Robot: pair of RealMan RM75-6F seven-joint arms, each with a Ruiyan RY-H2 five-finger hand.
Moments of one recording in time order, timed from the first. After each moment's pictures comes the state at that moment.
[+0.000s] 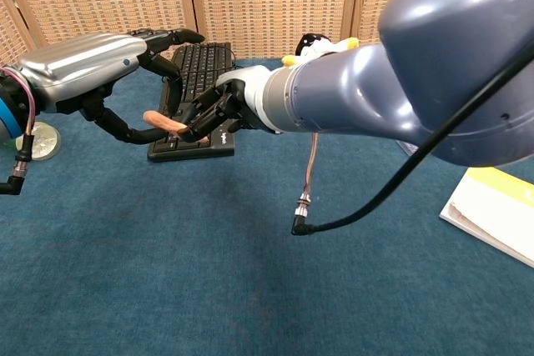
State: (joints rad) left arm -0.66 -1.49 -0.12 -1.46 1.57 1.13 0.16; right arm 1.21 -1.76 0.47 -1.50 -0.22 0.79 -0.13
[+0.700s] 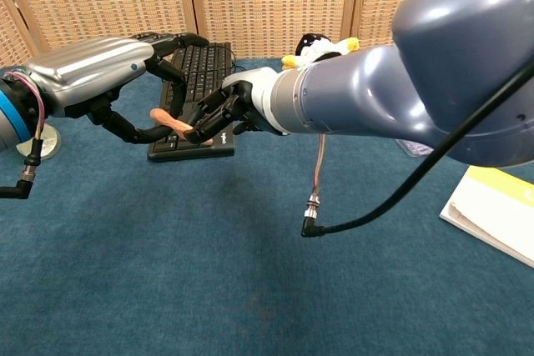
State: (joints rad) left arm -0.67 -1.51 -0.11 -1.47 1.54 1.13 0.21; right arm 1.19 -1.75 0.46 -1.51 -0.23 0.78 -0.12
